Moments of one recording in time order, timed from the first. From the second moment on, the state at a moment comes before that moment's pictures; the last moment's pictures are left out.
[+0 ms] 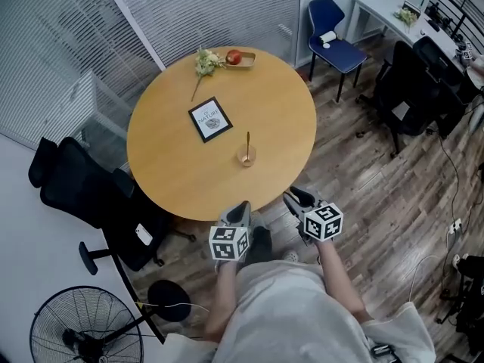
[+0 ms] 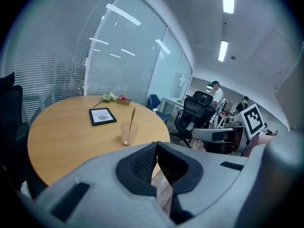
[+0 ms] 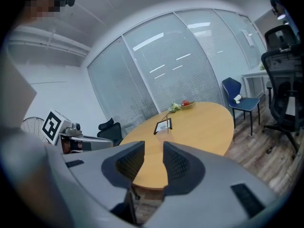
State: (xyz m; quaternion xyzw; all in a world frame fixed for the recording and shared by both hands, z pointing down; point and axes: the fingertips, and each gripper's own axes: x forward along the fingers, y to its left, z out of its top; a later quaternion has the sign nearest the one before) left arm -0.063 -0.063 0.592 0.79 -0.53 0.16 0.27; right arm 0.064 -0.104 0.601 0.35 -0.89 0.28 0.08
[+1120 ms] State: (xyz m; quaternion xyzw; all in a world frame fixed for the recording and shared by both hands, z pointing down) left arm -0.036 -0.002 0.583 0.78 -0.55 0.14 0.25; right arm 0.100 -0.034 0.596 0.36 -0.89 0.25 0.09
